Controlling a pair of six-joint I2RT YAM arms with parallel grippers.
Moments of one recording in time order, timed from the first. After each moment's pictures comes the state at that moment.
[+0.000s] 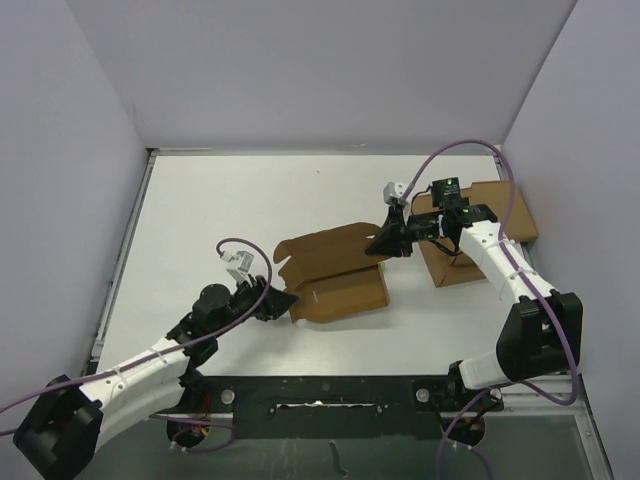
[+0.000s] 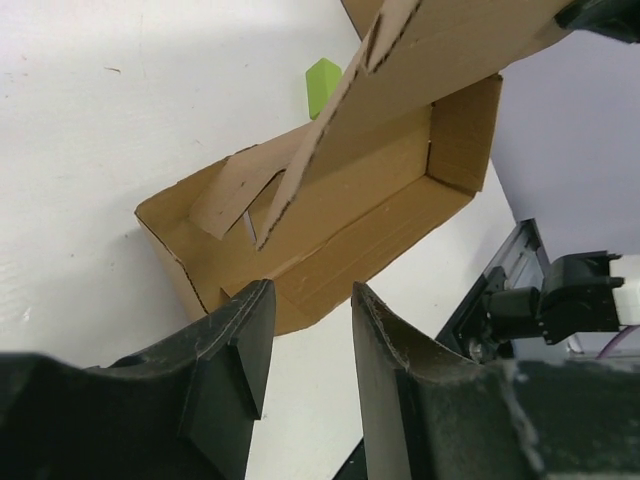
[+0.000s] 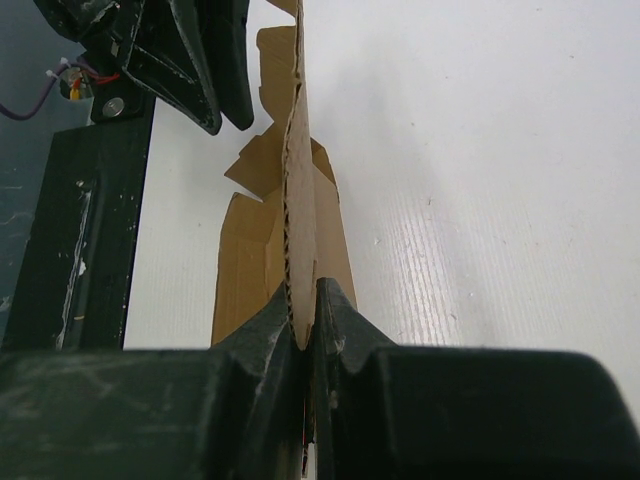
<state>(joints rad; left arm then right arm) -0.66 0.83 0.17 0.43 0.20 -0.81 0.19 1.44 1.15 -0.69 -1.21 -0.77</state>
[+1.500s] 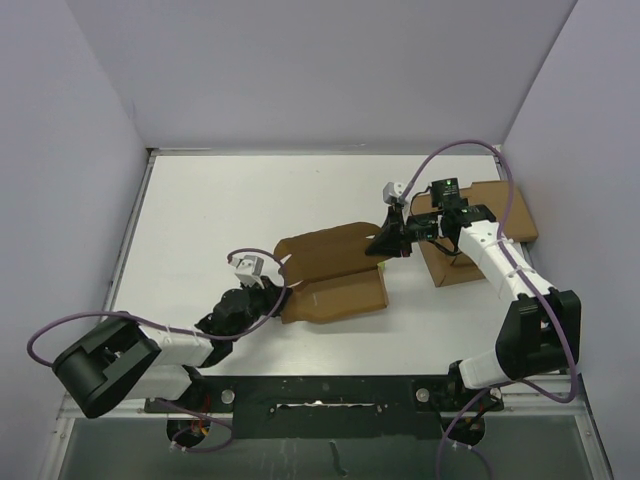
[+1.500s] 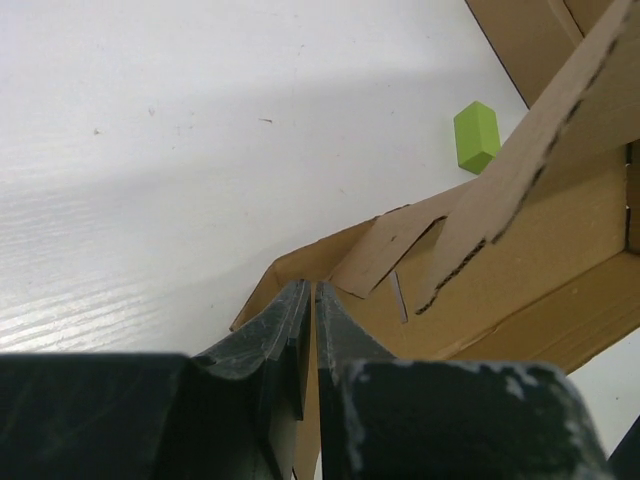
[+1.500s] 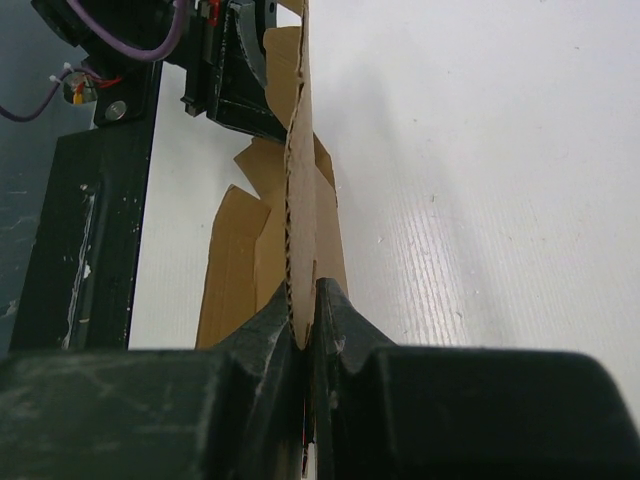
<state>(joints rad) -0.77 1.26 0.11 0.87 -0.17 -0.63 0.19 1.44 1.14 -0.68 -1.21 -0.75</state>
